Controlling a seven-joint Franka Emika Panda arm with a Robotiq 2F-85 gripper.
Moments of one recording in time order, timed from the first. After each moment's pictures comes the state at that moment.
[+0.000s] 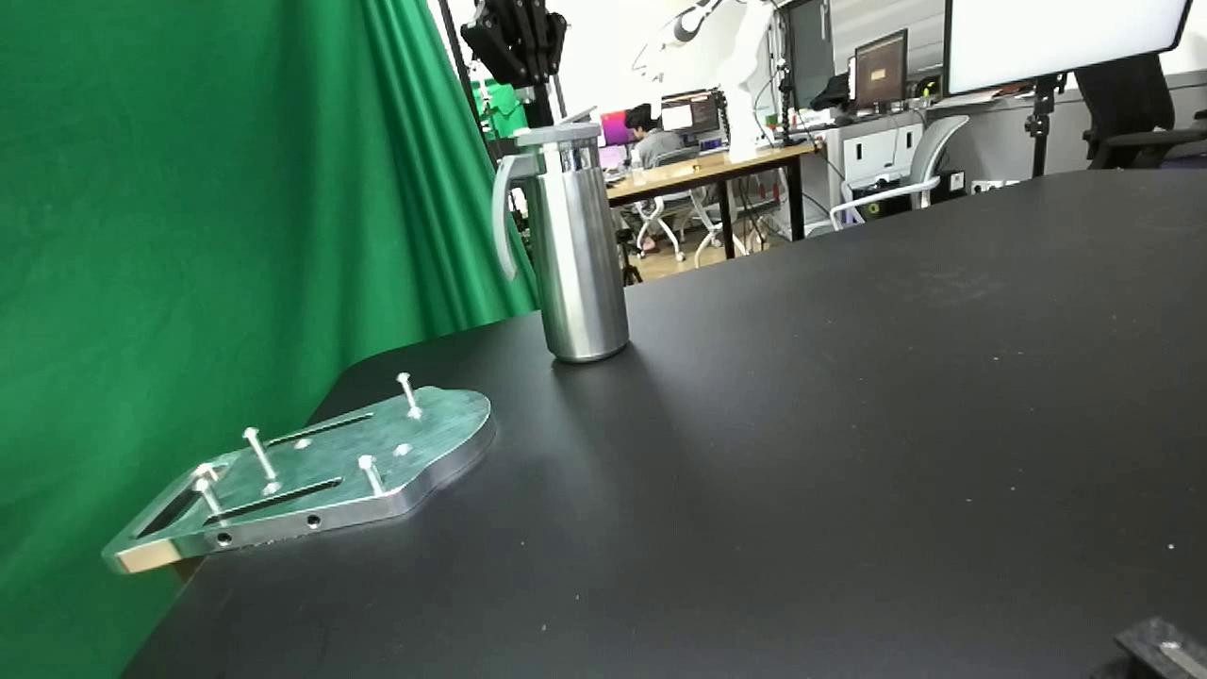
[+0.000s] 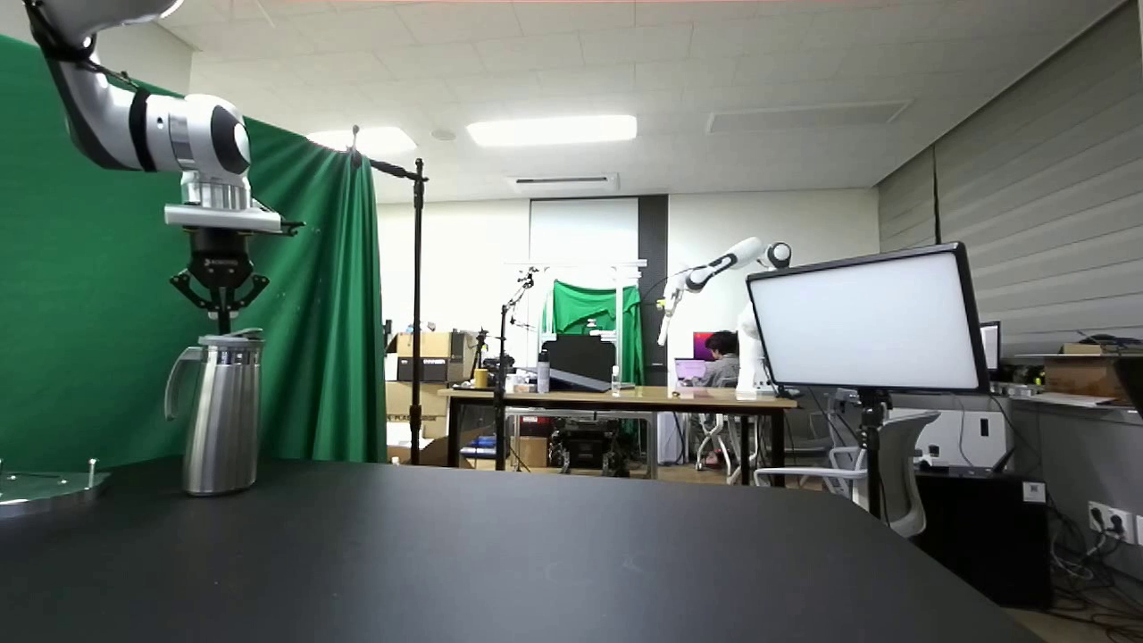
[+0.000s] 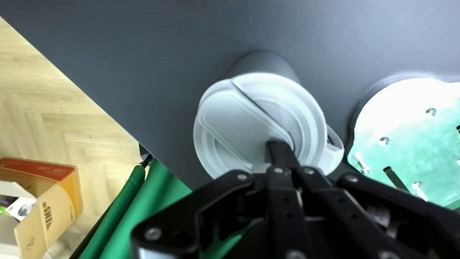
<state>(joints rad) 0.35 0.54 0.25 -1.47 -0.22 2.11 -0.24</state>
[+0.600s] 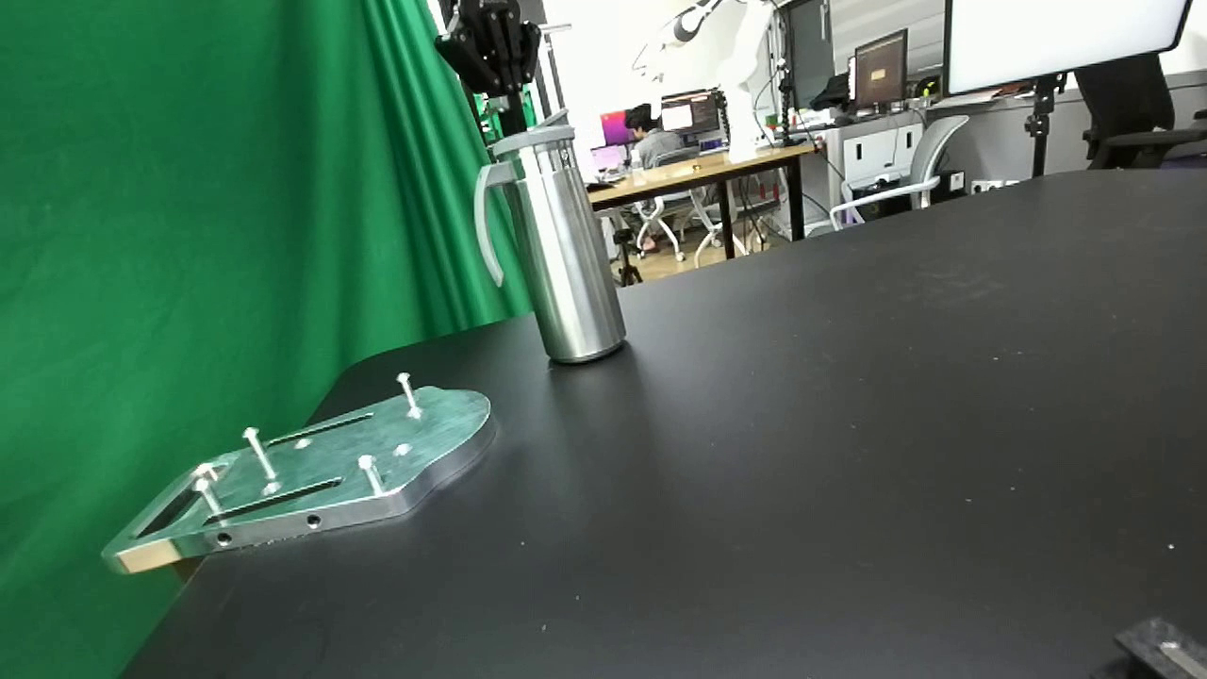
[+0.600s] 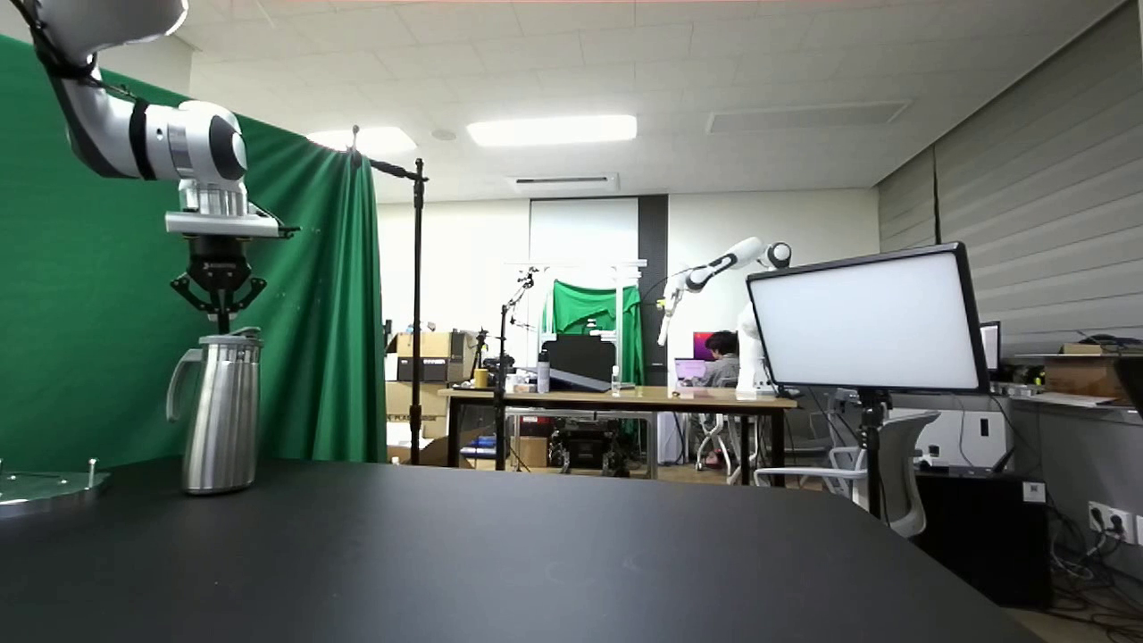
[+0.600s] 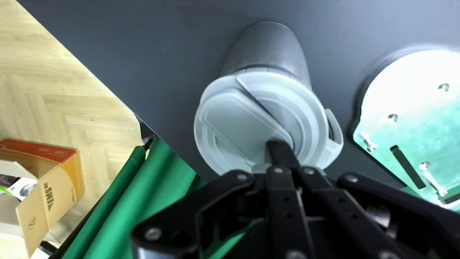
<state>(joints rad) 0.39 0.61 0.24 -1.36 -0.23 2.12 -0.24</state>
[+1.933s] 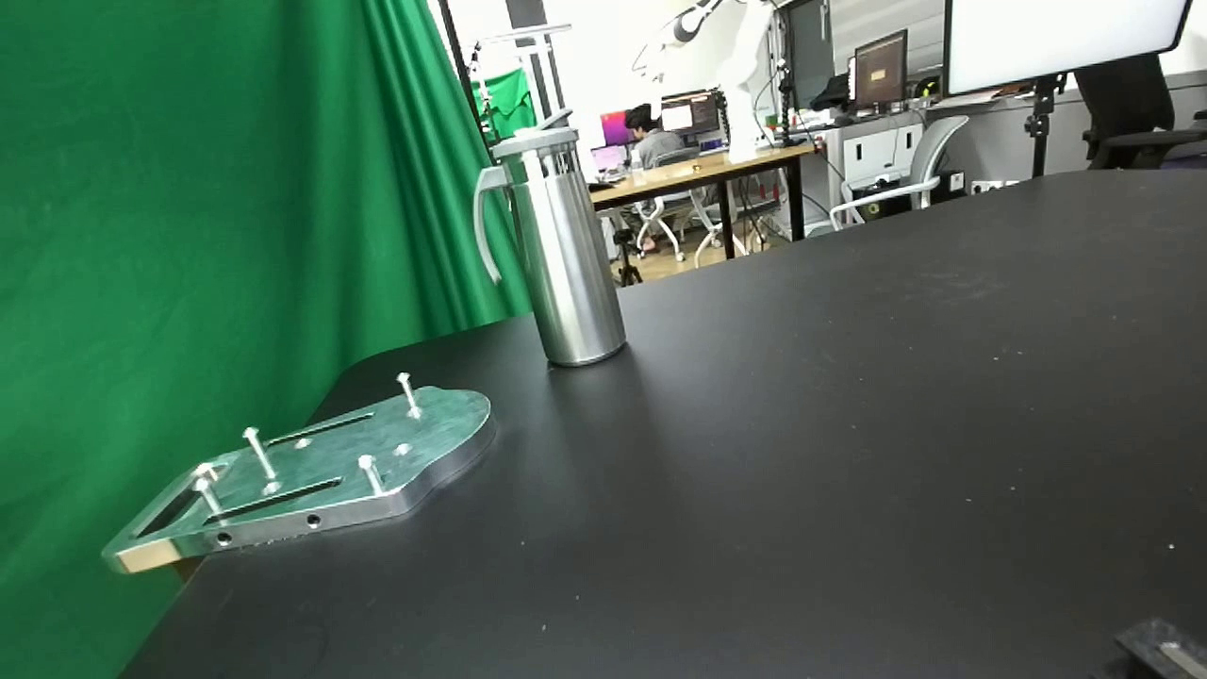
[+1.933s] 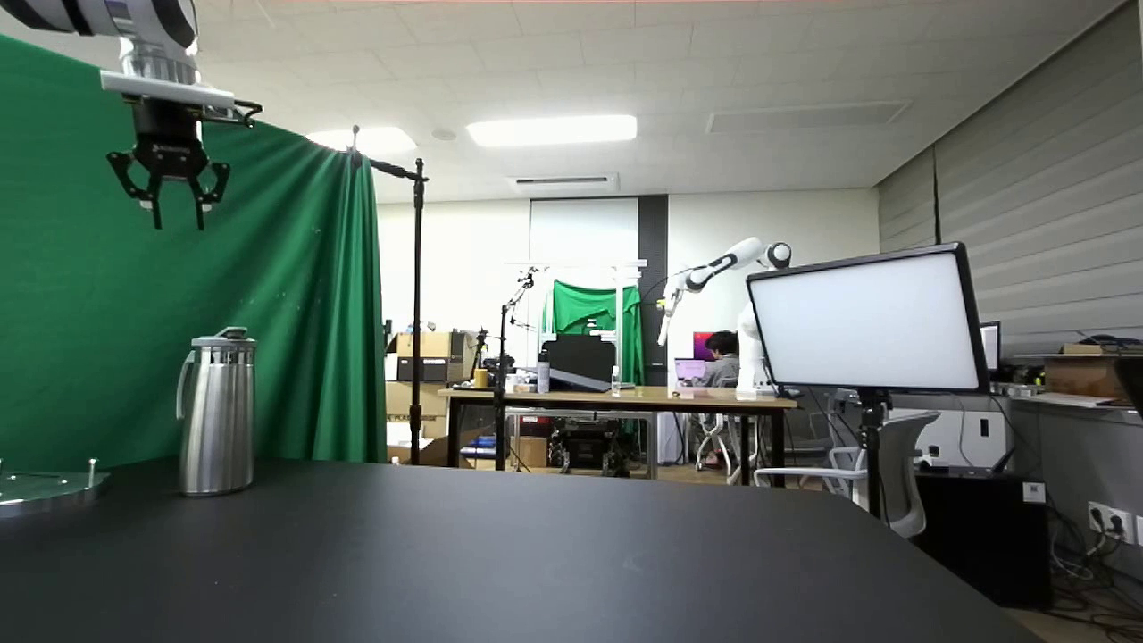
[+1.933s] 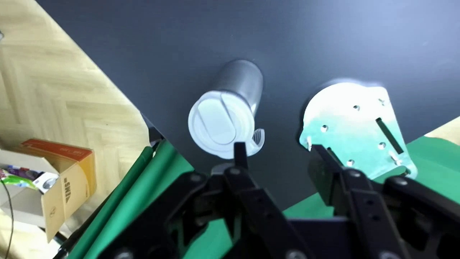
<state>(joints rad) 0.43 0.25 0.24 -1.51 -0.18 1.88 -0.24</state>
